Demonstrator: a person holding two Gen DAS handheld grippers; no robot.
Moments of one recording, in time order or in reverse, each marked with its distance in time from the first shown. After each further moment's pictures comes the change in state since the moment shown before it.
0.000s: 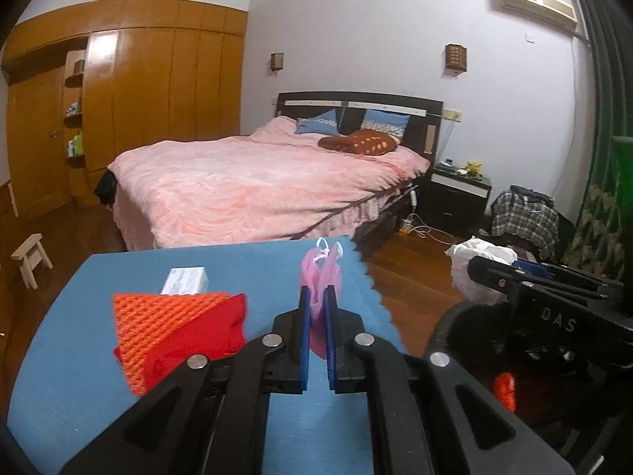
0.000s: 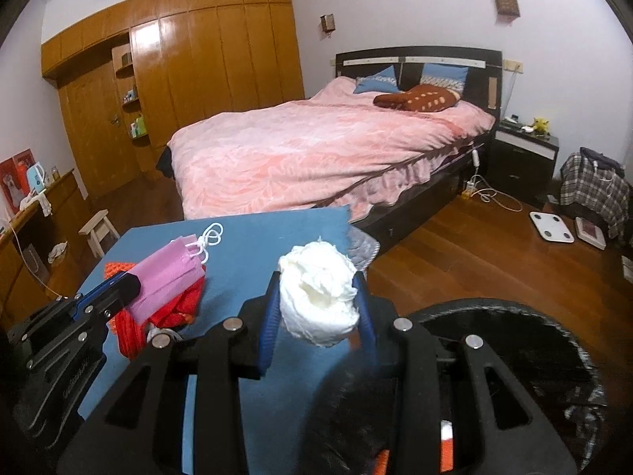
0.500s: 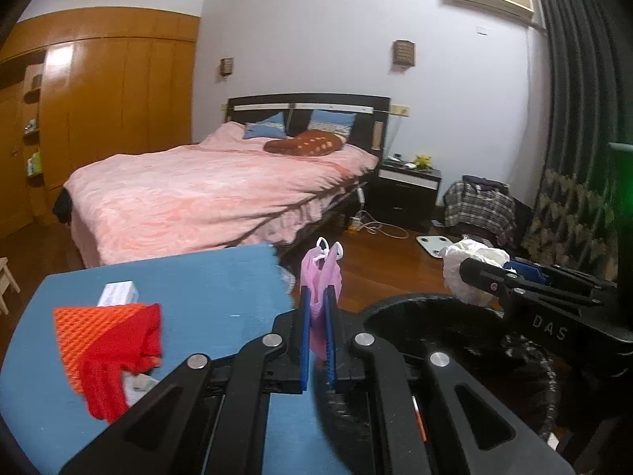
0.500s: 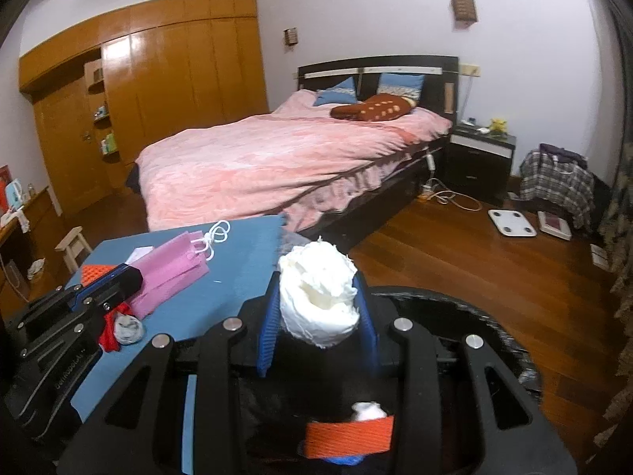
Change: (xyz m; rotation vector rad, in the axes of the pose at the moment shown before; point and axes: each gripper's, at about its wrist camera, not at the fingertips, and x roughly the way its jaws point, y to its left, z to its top) left arm -0.012 -0.089 0.003 0.080 -0.001 -0.156; right arm -0.059 -0.075 -0.020 0.050 -0.044 -0.128
